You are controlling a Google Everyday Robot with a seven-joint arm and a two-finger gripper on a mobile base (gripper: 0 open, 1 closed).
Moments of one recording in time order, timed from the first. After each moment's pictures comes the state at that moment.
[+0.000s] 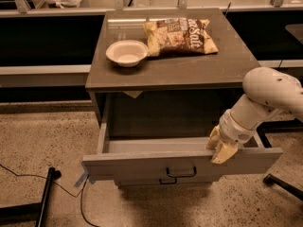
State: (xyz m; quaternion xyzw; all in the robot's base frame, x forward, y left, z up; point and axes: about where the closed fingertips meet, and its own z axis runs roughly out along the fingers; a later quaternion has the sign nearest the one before) arm 0.478 -0.203 0.664 -0.71 0.68 0.15 0.10
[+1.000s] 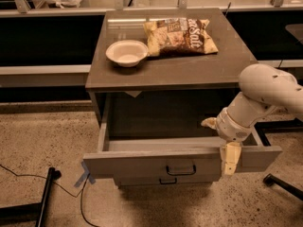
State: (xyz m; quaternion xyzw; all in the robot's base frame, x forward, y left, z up) arm 0.476 -0.199 0.670 -0.72 0.67 0.15 0.09
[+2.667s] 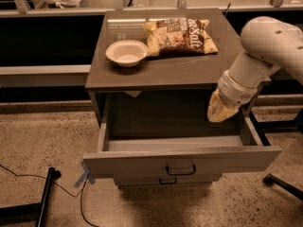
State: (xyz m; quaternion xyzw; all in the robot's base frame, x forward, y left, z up) arm 0.545 -0.199 0.751 -0.77 0.62 0.10 0.11
